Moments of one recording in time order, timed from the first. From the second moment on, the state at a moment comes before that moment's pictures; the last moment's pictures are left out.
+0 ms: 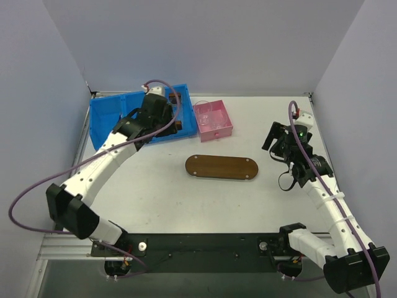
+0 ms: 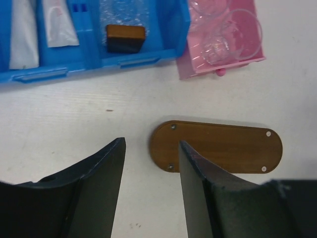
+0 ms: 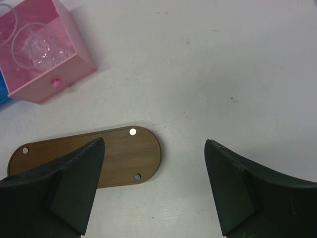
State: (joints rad) left arm -0.52 1.42 1.43 -0.70 -0.26 -0.57; right arm 0.21 0.98 0.92 -0.50 0.30 0.40
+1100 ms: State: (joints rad) left arm -0.69 2.39 2.38 -0.86 -0.36 -0.77; right arm 0.26 0.94 0.94 -0.63 0.31 0.30
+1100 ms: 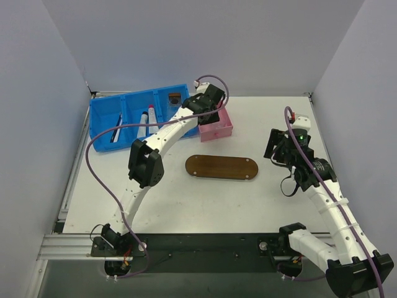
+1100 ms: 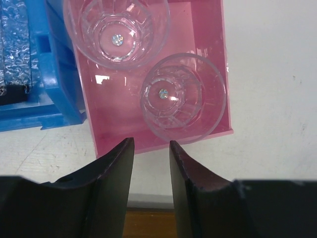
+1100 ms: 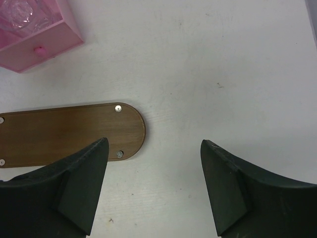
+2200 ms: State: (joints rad) left arm -0.60 2.51 2.42 -0.80 -0.24 -0.79; right arm 0.26 0.99 0.94 -0.67 0.28 0.35
